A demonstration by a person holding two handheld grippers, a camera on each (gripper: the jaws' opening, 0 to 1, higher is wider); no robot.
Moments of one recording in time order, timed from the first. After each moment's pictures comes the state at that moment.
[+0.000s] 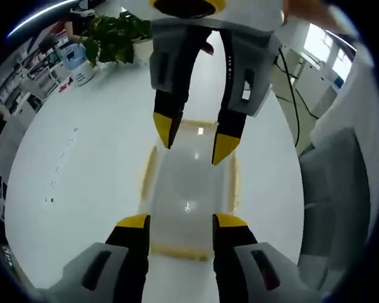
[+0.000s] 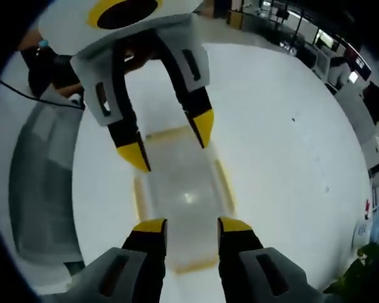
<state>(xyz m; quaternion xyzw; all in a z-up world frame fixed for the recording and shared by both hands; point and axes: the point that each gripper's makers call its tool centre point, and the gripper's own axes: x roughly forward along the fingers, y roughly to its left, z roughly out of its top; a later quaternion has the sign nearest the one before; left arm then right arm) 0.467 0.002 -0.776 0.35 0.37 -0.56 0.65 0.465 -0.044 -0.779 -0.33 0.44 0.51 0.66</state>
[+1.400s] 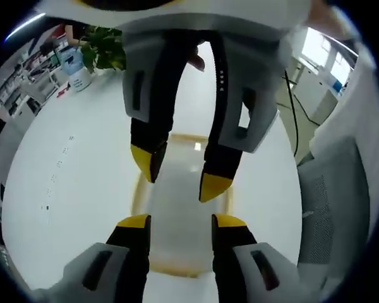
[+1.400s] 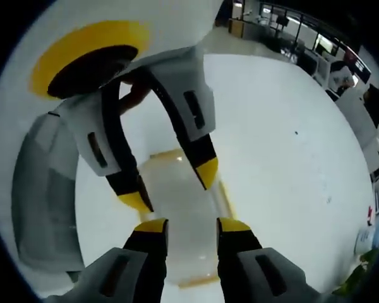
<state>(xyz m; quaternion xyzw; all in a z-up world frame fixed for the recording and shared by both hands) 0.458 -0.018 -0.777 0.33 0.36 -0.57 0.66 0.468 -0.024 -0.771 -0.31 0.42 0.53 0.67</state>
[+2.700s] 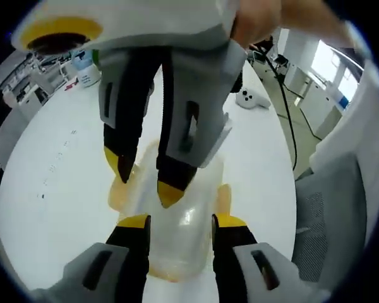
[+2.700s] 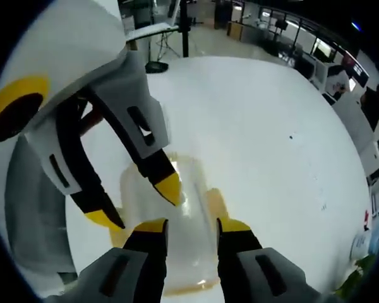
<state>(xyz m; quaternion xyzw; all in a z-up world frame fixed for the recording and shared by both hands) 0.446 -0.023 -0.776 0.29 0.37 -0.55 0.69 0.490 -0.018 -0.776 -0.32 0.40 0.52 0.68</state>
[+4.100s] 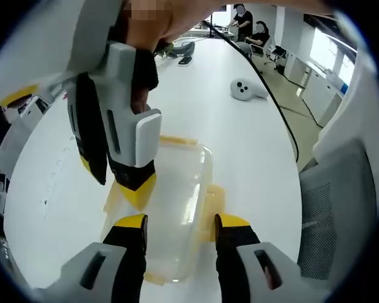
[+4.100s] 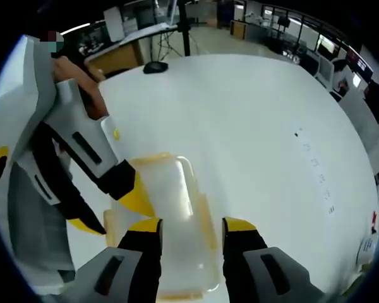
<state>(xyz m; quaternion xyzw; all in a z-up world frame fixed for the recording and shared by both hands) 0.428 -0.029 -0.786 0.33 0.34 -0.55 0.69 0.504 -0.017 -0.789 -0.30 0.42 0.54 0.66</state>
